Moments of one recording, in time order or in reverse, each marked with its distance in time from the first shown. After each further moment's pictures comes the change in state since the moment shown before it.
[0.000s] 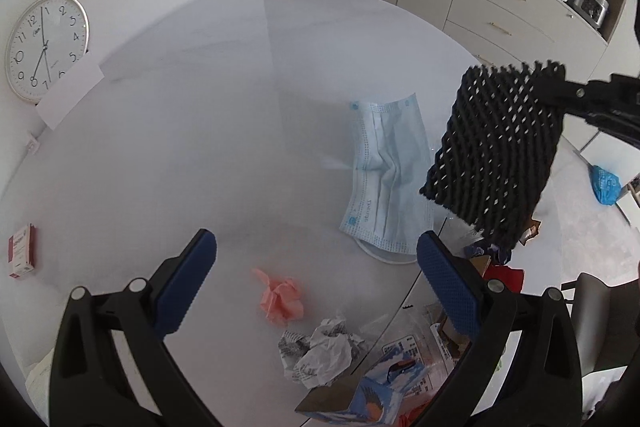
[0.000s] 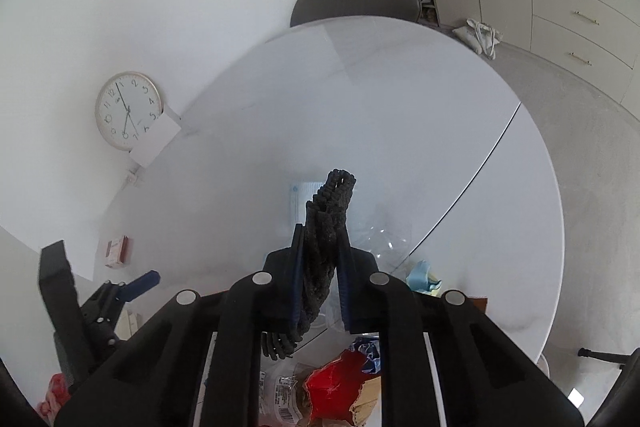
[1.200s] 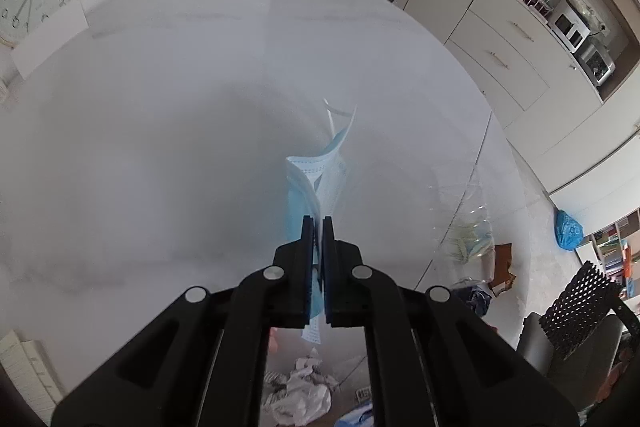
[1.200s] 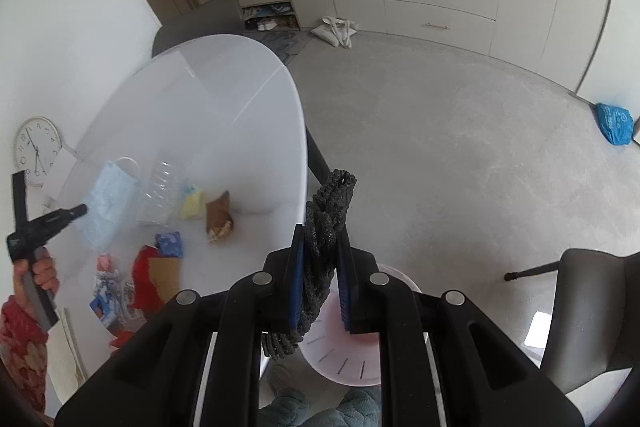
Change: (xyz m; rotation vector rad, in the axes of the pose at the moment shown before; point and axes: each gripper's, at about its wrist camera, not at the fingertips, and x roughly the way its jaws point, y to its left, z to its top) left arm 0.002 0.034 0.026 -0.181 0.022 -0.120; right arm -0.140 -0.157 -0.124 0.231 -0.038 -0.376
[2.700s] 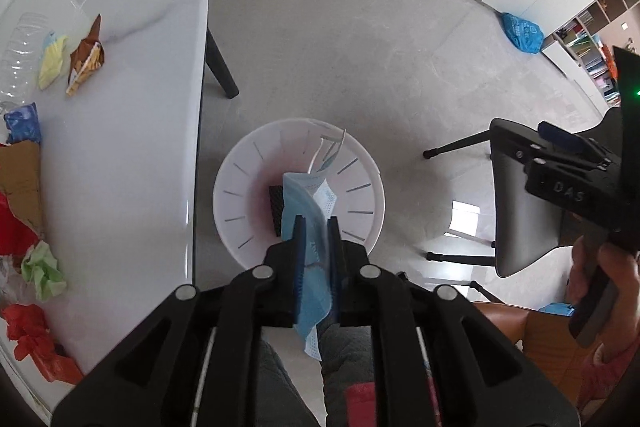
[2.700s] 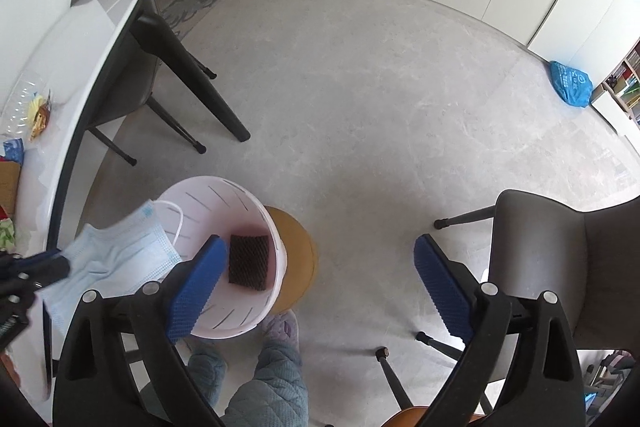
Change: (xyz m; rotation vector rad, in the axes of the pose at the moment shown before) left arm 0.005 -0.333 -0.219 0.487 0.407 -0.096; right arm 0.068 -0.189 -0.097 0.001 0.169 -0.190
